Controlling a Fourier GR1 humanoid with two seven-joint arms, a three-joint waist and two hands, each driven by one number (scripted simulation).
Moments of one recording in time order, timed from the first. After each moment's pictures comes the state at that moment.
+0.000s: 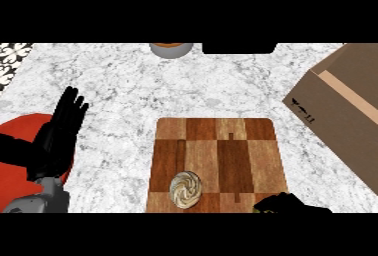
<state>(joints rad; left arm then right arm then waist) -0.09 0.11 0.09 -1.67 0.12 0.08 0.22 0.20 -0.31 0.68 -2.40 1.23 0.11 0.42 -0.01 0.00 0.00</state>
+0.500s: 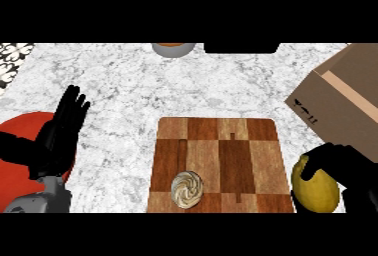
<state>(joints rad) -0.10 0.11 0.08 -1.68 0.10 0.09 0.23 0.05 -0.23 0.29 -2.37 1.17 0.26 0.42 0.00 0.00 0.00</state>
